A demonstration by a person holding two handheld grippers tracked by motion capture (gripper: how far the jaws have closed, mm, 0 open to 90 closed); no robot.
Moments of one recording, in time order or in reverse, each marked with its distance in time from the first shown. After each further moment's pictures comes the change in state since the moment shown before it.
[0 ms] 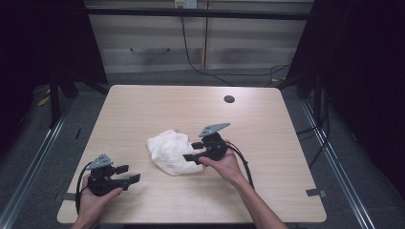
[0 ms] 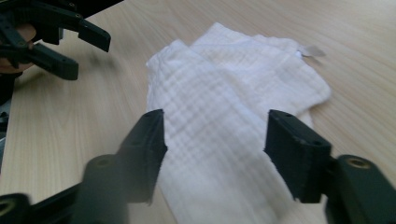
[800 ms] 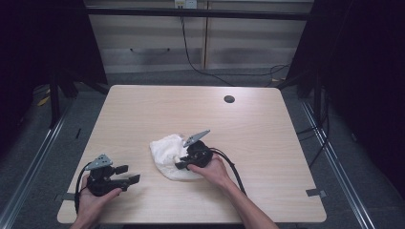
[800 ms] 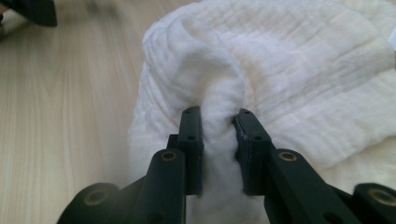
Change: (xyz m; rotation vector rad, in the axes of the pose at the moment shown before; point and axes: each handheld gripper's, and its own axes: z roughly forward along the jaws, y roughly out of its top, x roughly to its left) left arm 0.001 -0.001 -0.001 0.000 -0.007 0.004; right arm 0.008 -0.014 0.052 0.144 0.077 -0.046
